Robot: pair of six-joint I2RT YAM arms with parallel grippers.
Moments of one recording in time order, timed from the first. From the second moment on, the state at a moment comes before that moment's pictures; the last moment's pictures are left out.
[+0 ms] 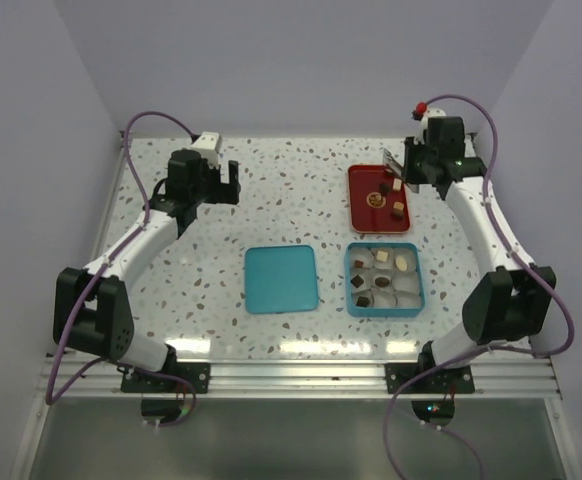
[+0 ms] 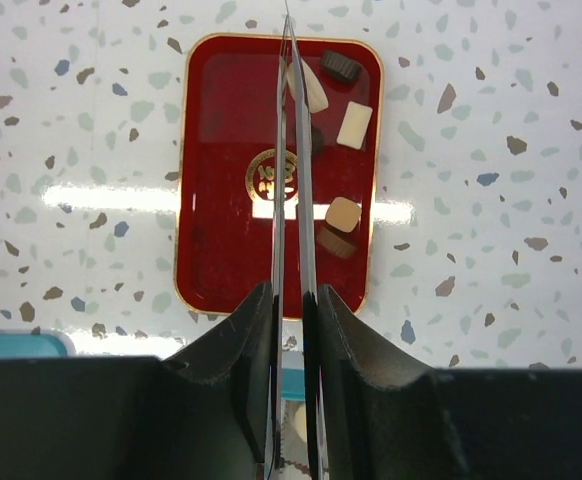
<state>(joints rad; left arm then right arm) -0.24 1.48 1.08 -0.09 0.01 -0.10 0.09 1.59 1.48 -0.60 0.03 0.05</state>
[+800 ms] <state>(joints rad) -0.24 1.48 1.08 -0.09 0.03 -0.10 0.11 1.09 1.50 -1.25 -0.05 0.16</state>
